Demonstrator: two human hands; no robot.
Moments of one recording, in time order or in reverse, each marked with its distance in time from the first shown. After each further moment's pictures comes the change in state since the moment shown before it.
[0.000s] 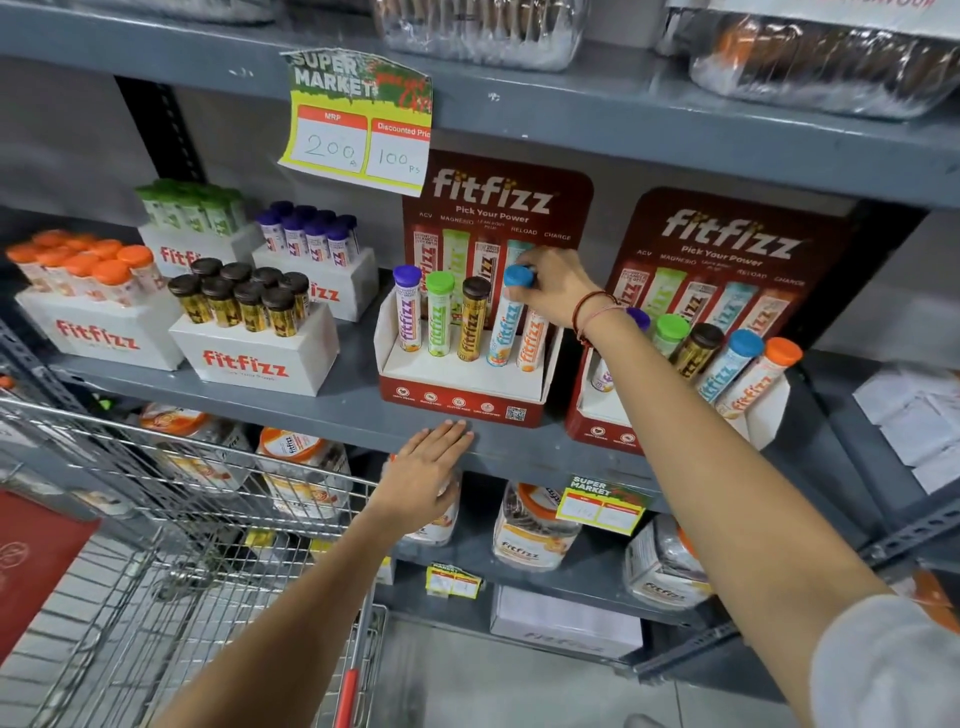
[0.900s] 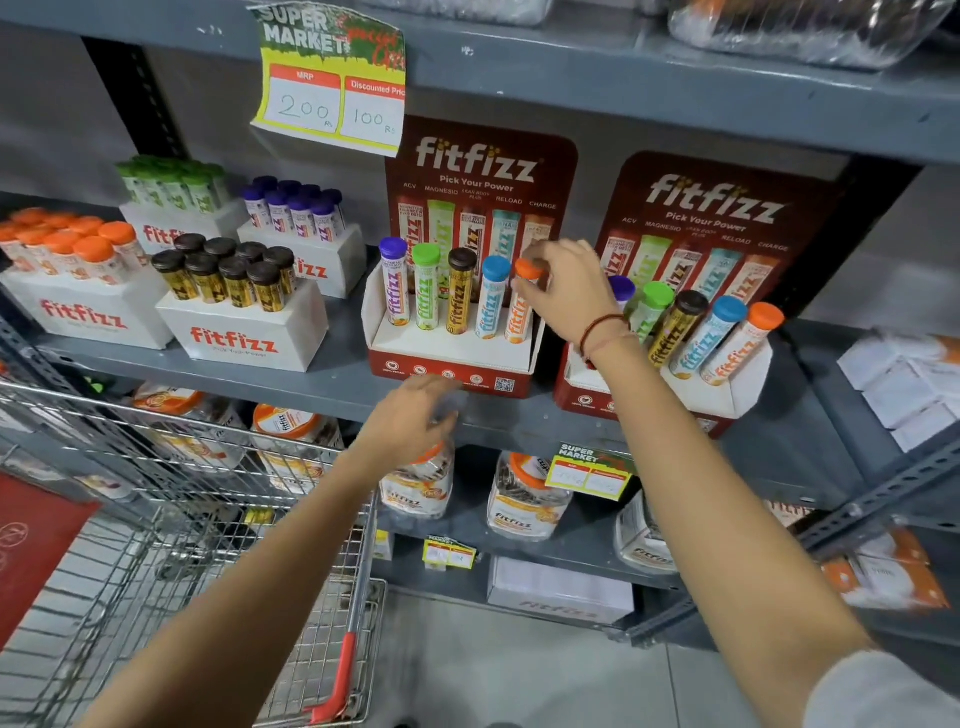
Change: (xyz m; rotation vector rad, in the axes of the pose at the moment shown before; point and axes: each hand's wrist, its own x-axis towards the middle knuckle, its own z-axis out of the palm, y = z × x) left_hand 0.022 0.017 -0.064 -0.200 -0.021 -0.149; right_hand -0.062 0.010 0.004 -0.073 0.299 -0.071
